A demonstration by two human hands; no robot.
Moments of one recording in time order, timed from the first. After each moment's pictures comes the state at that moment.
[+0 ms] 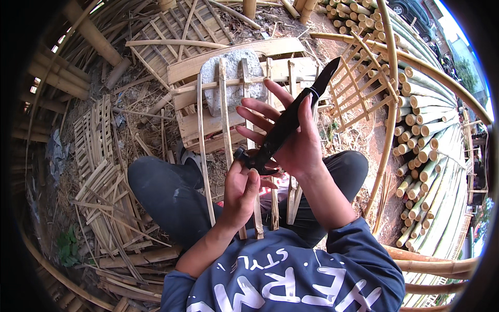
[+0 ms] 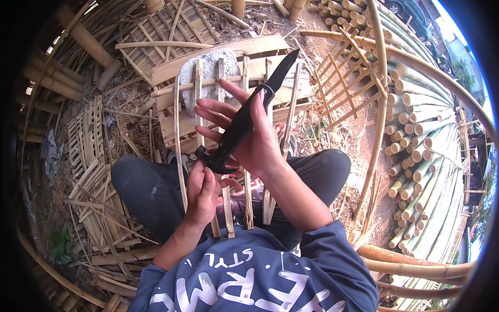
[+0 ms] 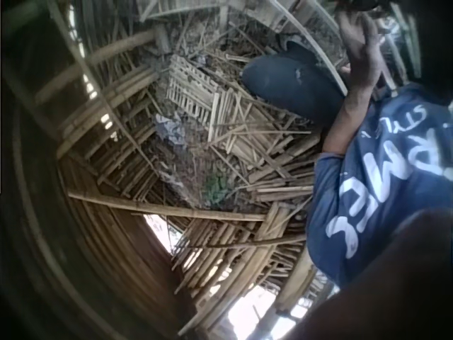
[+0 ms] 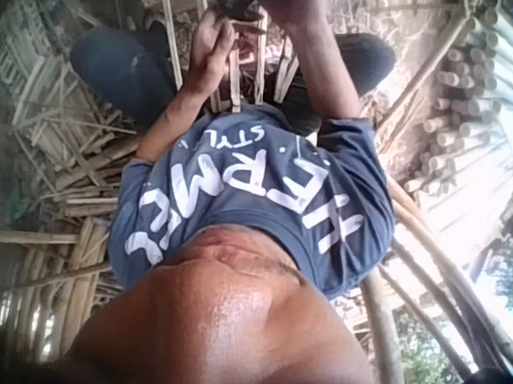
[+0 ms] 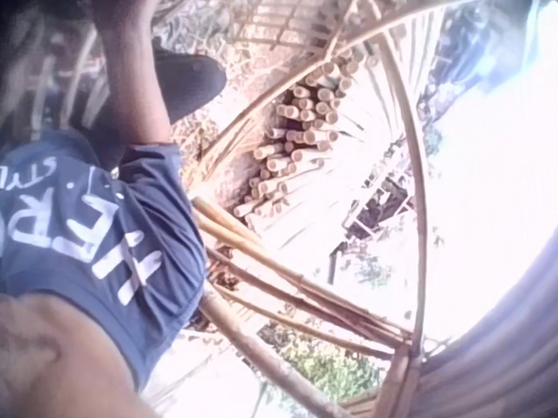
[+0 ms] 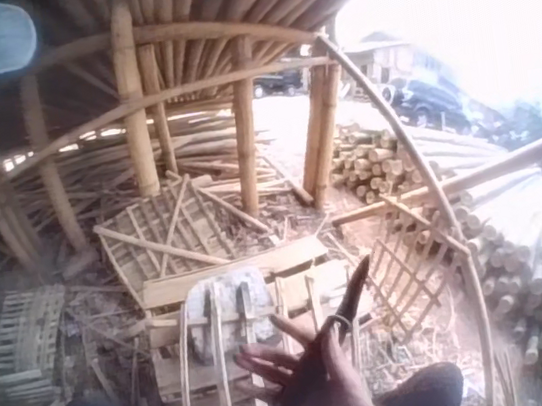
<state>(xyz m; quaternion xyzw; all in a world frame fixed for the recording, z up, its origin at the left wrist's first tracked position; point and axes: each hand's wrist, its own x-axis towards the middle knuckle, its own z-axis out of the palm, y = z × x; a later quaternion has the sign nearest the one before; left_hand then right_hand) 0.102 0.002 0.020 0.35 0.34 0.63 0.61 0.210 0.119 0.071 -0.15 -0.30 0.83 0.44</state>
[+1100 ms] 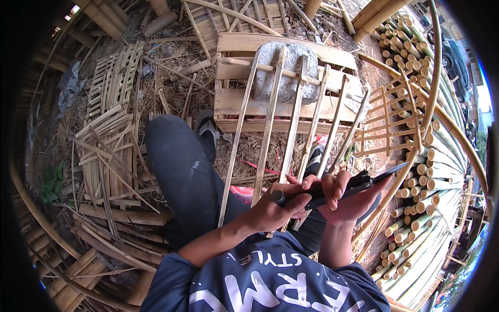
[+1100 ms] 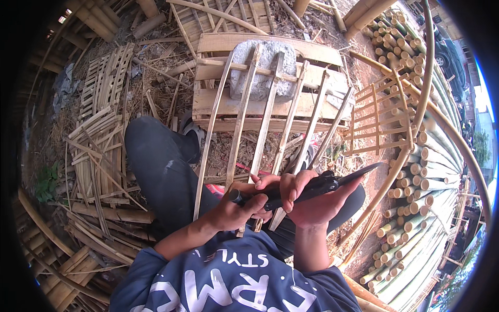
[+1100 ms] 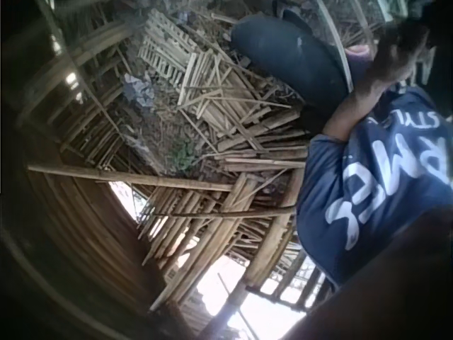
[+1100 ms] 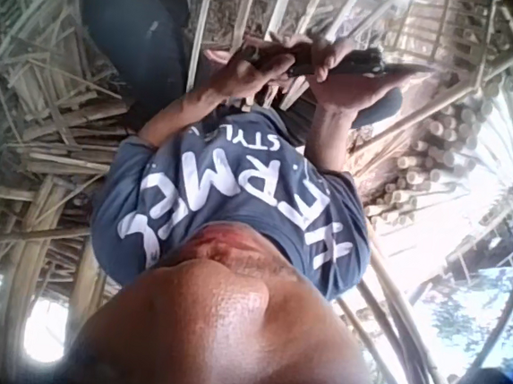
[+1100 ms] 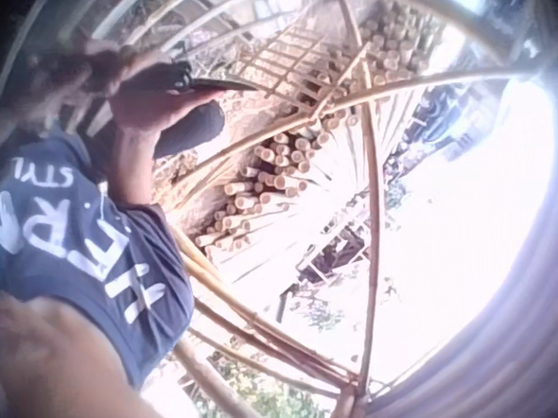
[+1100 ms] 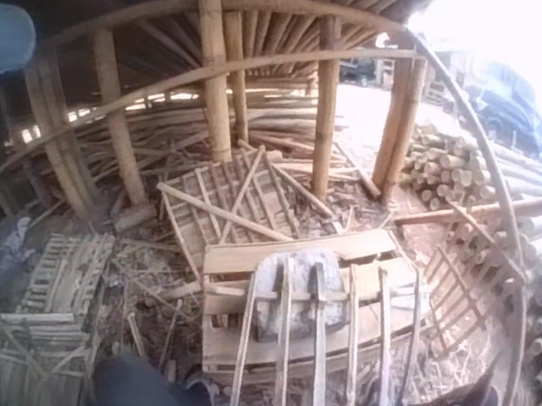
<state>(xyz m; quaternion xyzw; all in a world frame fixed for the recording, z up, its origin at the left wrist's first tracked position) 0.114 -0.028 0.003 0.27 0.23 0.60 0.72 0.264 0.067 0.044 -0.09 -0.23 0.89 0.38</state>
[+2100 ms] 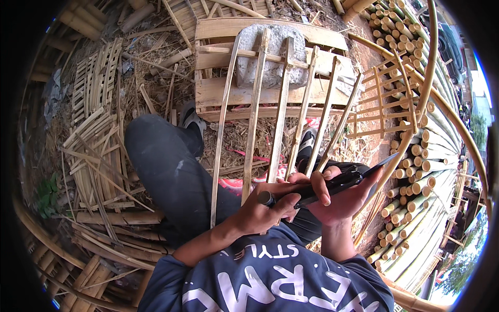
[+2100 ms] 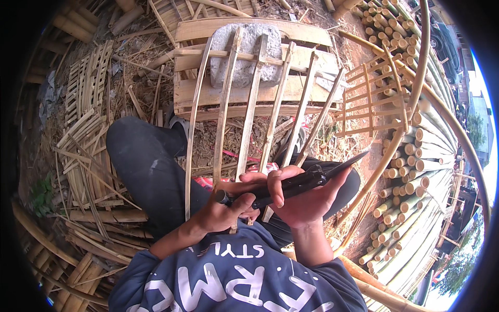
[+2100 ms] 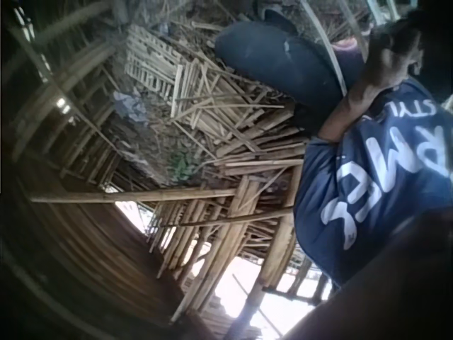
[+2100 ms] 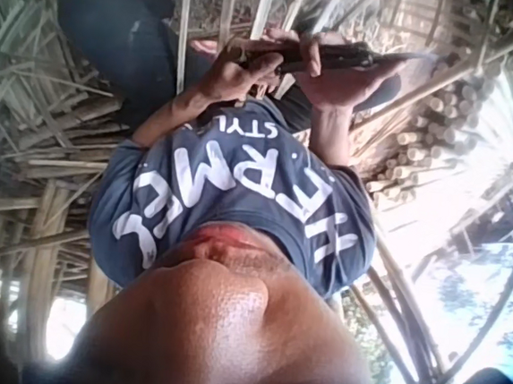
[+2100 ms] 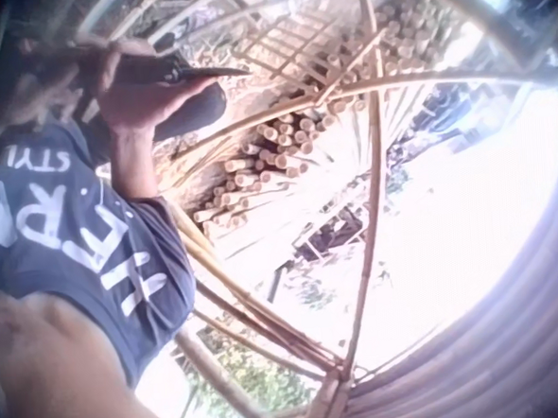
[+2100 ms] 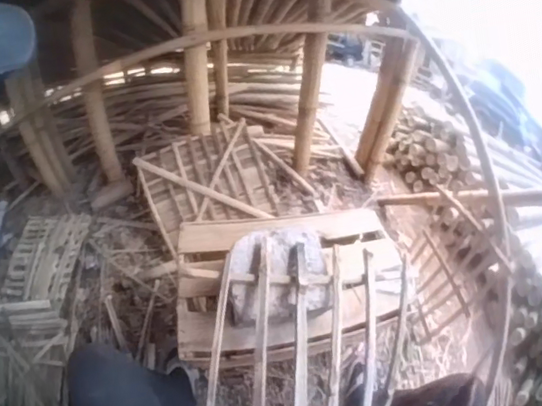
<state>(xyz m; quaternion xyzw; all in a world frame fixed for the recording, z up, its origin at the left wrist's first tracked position) 0.107 -0.029 0.005 0.30 0.30 0.56 0.71 0.262 0.060 0.051 -0.12 -0.15 0.91 0.37</state>
